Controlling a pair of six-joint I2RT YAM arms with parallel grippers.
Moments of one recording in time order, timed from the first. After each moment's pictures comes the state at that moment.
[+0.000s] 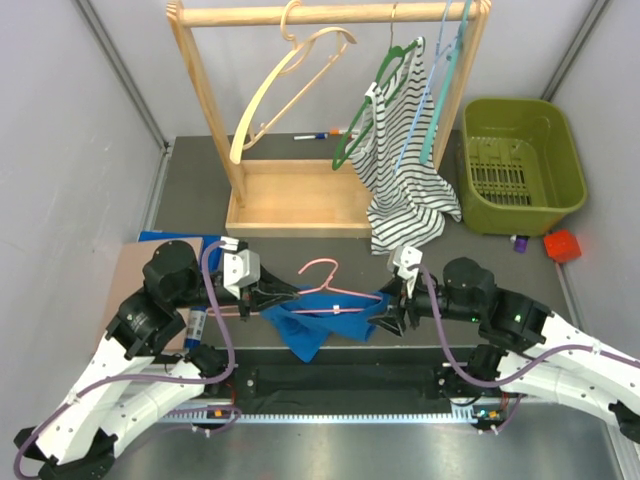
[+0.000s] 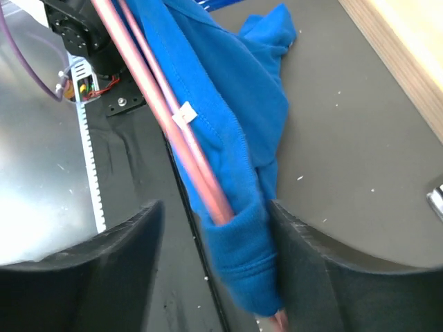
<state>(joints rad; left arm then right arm) -0.66 0.61 0.94 -0.49 0.79 0.13 1.02 0.65 0.71 -0.40 -0.25 0.06</state>
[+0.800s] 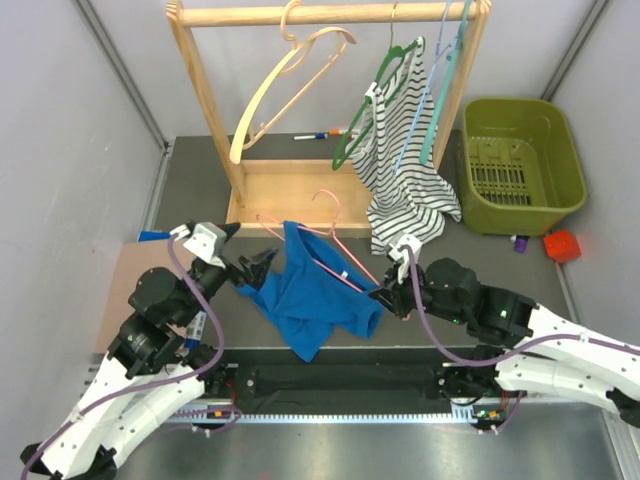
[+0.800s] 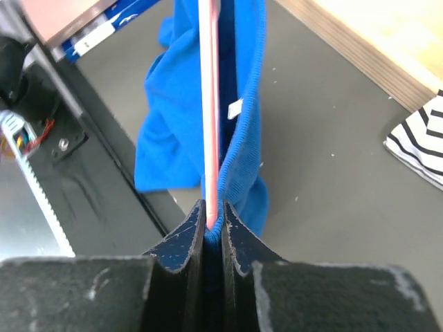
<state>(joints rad) -0.66 0.45 0.79 -0.26 0.03 0.01 1.08 0.72 0.73 -0.41 0.08 0.23</state>
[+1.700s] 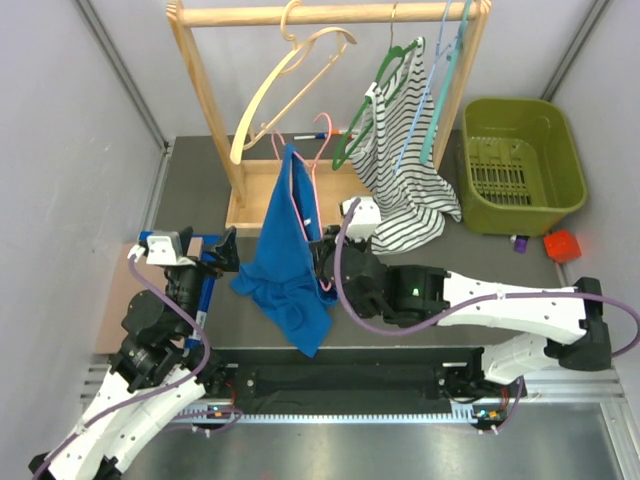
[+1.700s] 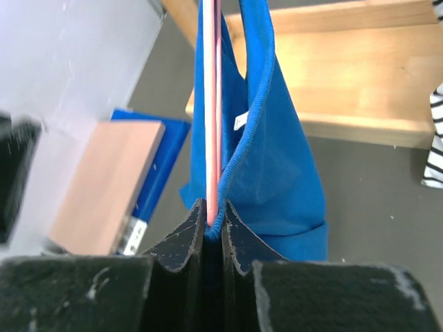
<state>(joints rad) -0.66 0.28 0.63 -0.13 -0.54 -0.08 1.40 1.33 1.30 -0.36 0.90 0.74</state>
